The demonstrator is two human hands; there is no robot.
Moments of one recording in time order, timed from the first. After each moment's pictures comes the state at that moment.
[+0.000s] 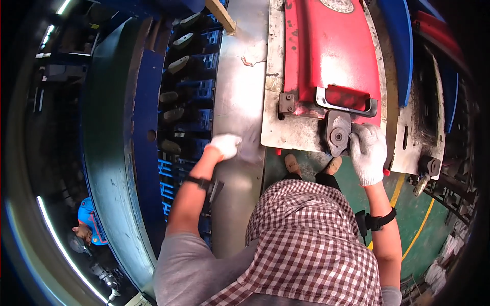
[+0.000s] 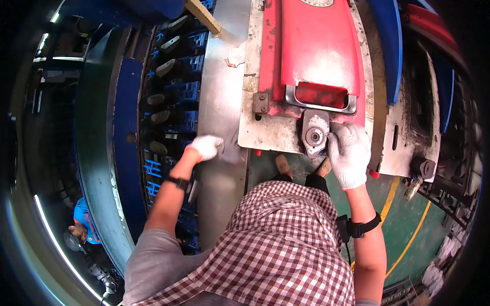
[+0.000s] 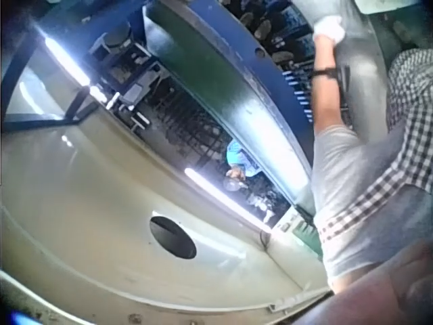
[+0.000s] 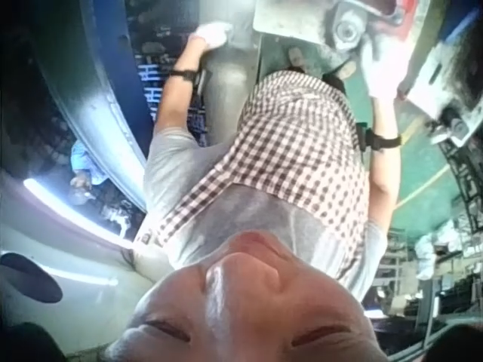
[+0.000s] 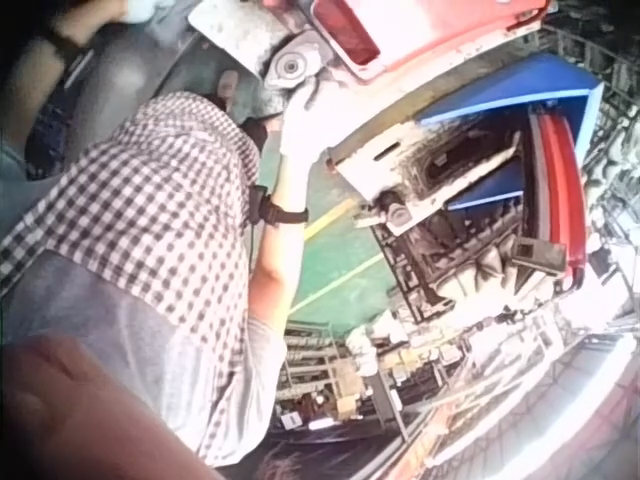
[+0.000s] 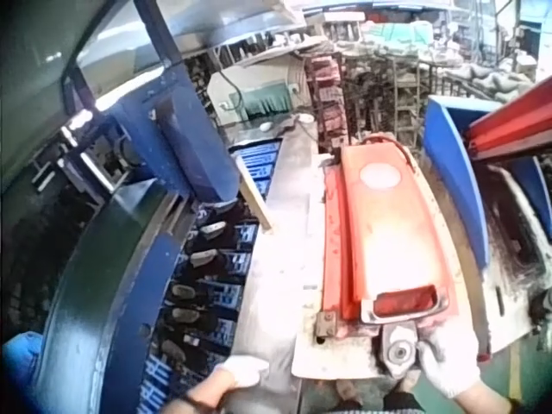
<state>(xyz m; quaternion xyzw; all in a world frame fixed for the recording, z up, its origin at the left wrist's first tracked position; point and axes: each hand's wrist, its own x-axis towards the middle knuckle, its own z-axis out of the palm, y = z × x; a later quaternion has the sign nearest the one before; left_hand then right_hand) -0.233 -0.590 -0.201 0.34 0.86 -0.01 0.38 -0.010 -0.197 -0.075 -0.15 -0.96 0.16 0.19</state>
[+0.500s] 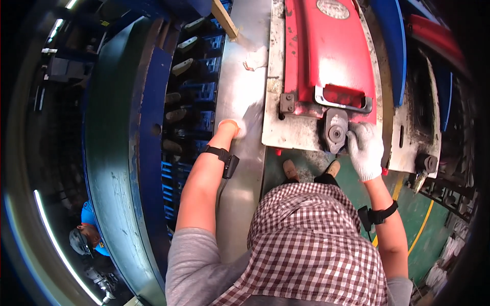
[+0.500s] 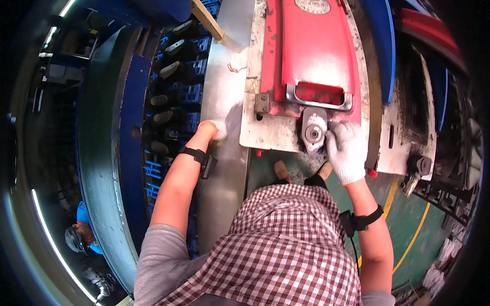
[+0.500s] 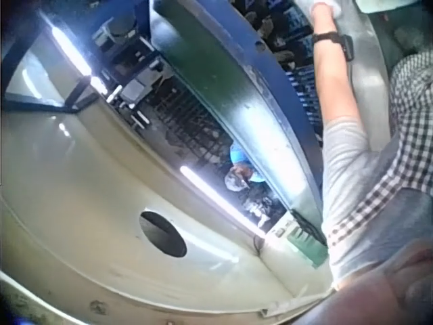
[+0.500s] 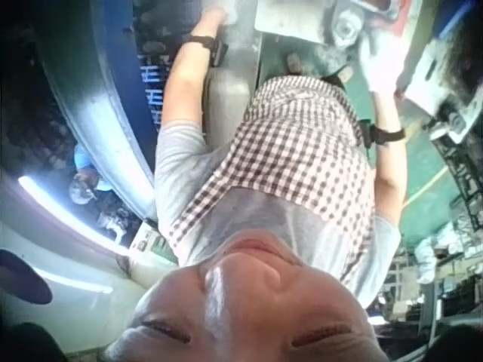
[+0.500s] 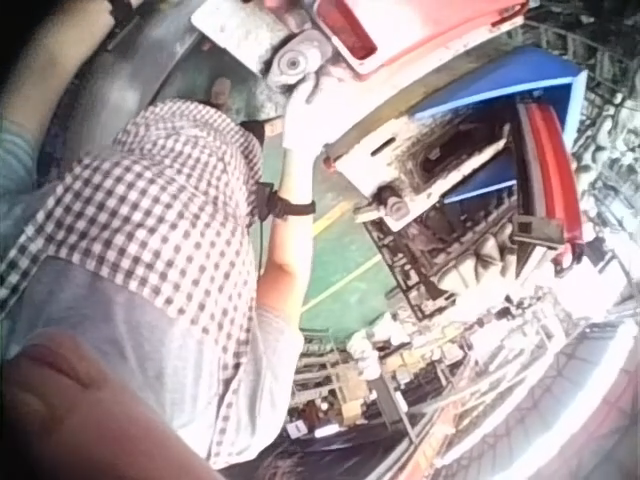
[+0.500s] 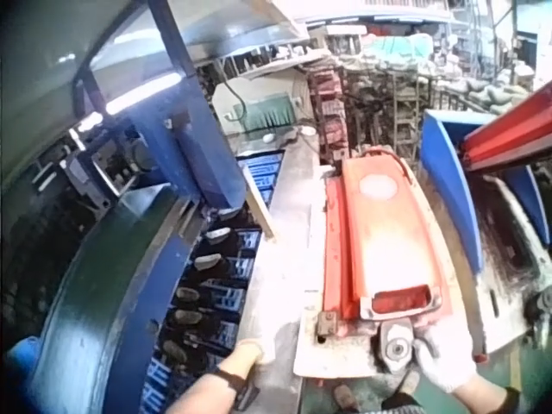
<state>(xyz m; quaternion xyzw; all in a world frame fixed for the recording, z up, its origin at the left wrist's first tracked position) -0.308 -0.556 -0.254 0.26 0.92 0.00 0.30 -0.010 -0.201 -0.076 -0.11 -0.96 0.17 0.20</state>
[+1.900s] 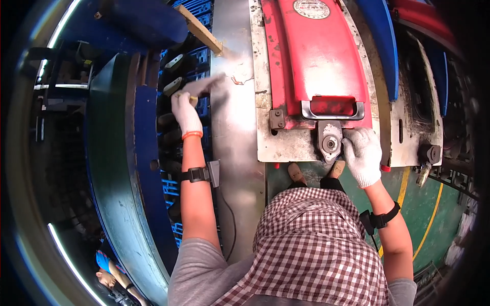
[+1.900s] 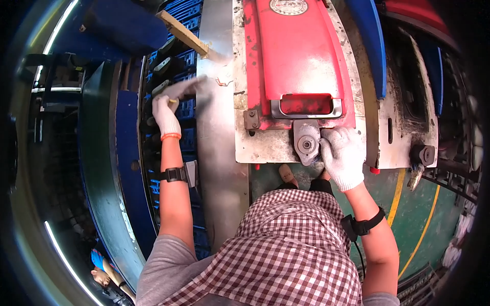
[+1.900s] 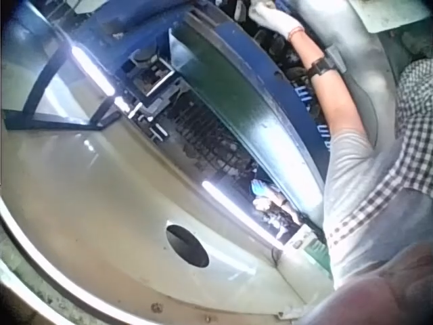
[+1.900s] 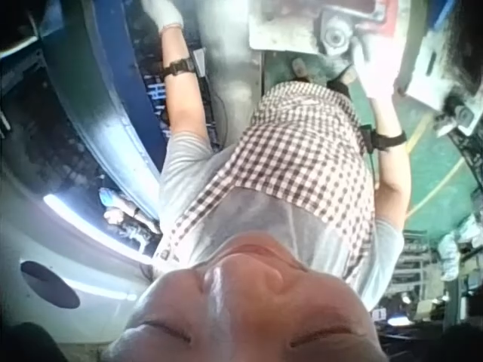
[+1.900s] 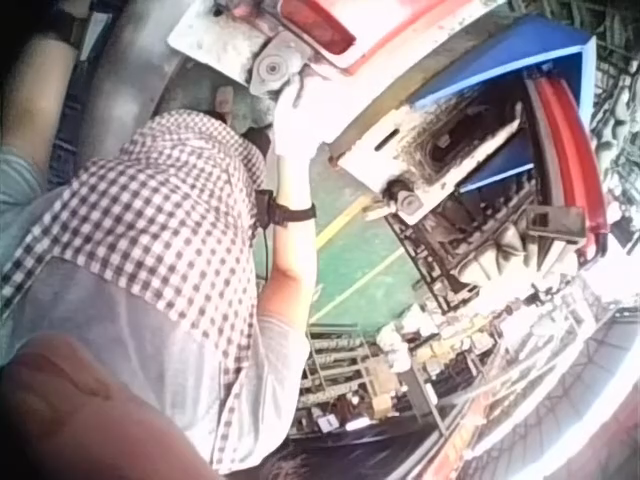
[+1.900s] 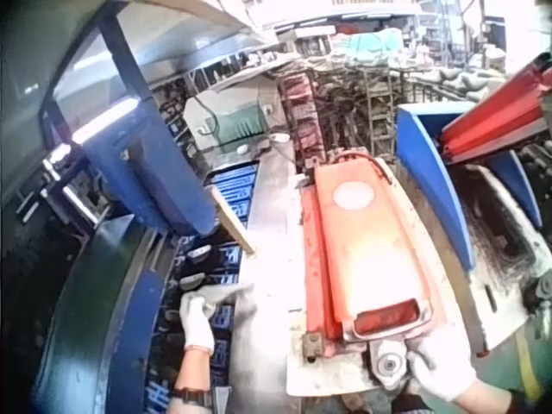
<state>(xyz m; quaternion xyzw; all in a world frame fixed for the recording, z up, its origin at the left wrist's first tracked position) -0.371 -0.501 -0.120 -0.05 0.69 0.72 -0.04 -0.005 -0.194 -0.074 -0.16 -0.95 0.20 0.18</state>
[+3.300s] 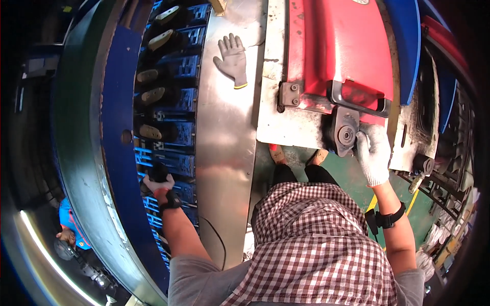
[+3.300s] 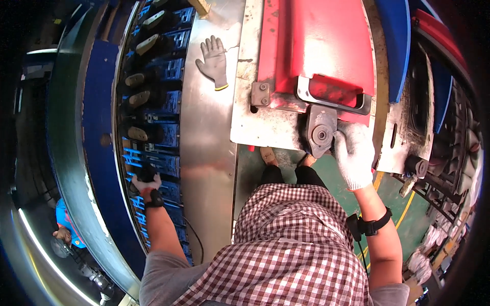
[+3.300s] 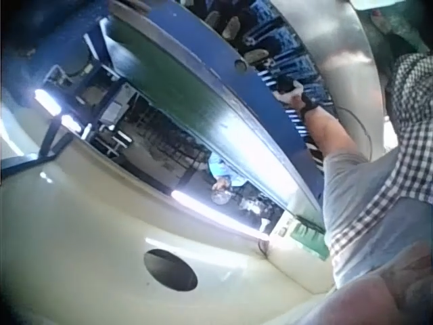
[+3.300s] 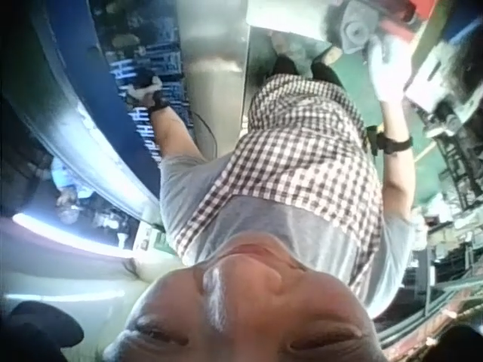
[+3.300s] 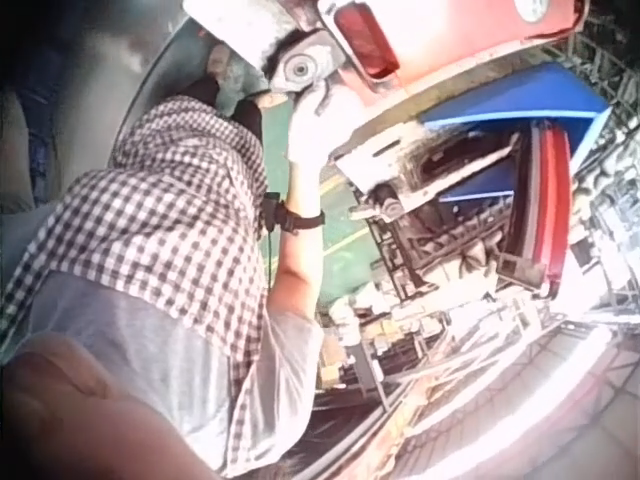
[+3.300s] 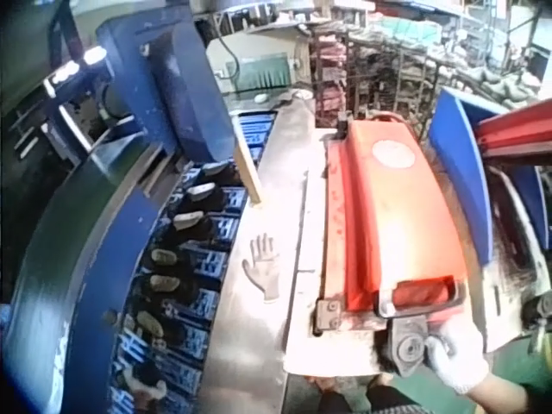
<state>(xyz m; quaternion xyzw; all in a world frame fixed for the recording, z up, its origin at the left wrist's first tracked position) -0.162 -0.904 -0.280 -0.55 0.38 0.74 0.02 -0.006 -0.197 -0.088 -0.15 -0.95 0.23 0.13</state>
